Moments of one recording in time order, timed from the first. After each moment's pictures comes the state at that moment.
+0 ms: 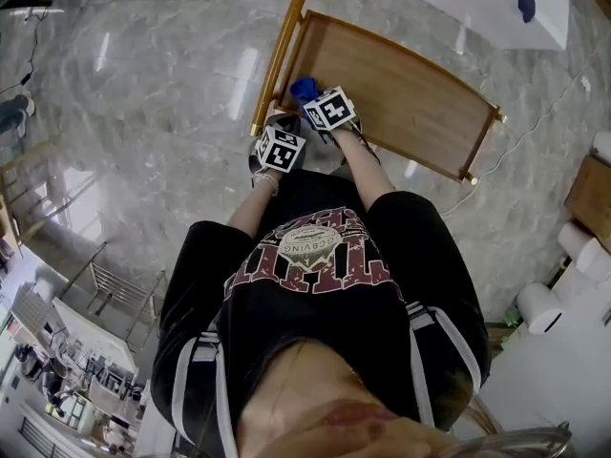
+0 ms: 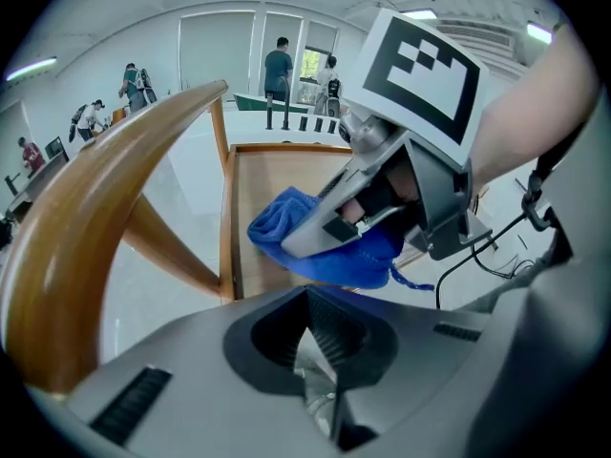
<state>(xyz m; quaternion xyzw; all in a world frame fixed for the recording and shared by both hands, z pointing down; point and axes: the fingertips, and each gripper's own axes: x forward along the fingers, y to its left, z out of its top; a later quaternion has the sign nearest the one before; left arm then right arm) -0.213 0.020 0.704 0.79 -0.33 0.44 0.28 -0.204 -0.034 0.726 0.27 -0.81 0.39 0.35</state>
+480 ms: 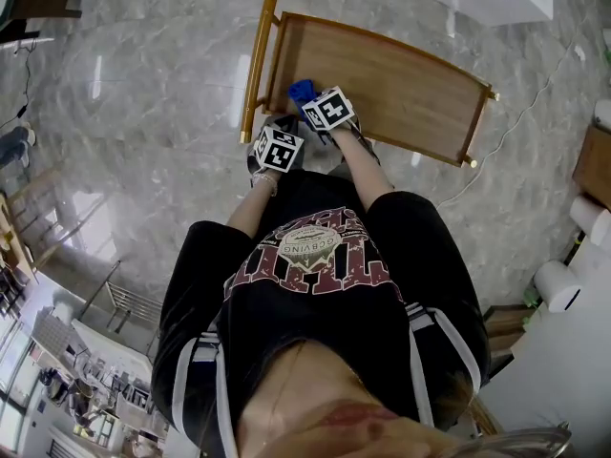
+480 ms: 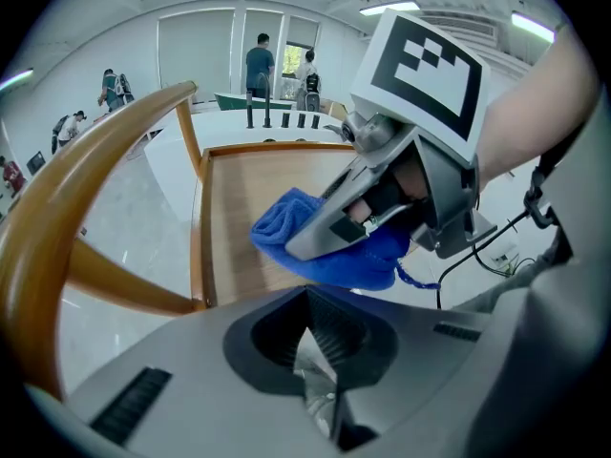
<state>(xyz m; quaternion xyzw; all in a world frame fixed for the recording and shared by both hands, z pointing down) -0.187 0.023 0.706 0.80 -0.29 0.46 0.26 -0.173 -0.025 0.727 0.29 -0.79 0.42 0.33</state>
